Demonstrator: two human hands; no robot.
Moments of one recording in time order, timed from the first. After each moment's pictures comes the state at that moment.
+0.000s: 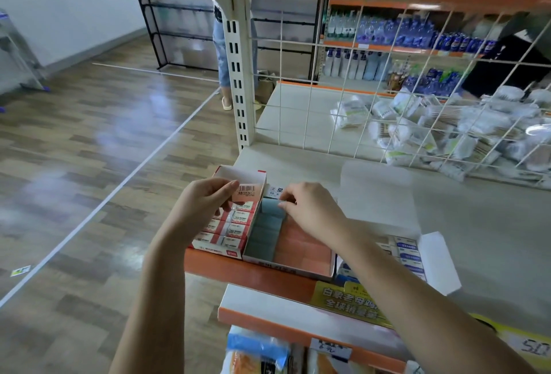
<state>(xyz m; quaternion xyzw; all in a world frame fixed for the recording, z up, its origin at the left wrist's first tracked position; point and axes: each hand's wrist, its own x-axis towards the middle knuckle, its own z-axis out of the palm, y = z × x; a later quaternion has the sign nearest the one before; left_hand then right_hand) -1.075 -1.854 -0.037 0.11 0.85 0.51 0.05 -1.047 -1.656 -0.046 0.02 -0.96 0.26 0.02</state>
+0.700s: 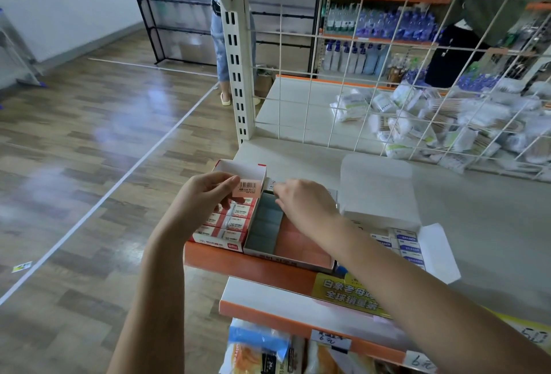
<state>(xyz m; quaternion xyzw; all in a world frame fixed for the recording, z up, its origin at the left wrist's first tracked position) -1.069 -1.856 -0.034 0.12 0.84 0.52 0.07 -1.048 -1.668 -0.051 0.13 -0.99 0.00 0.06</state>
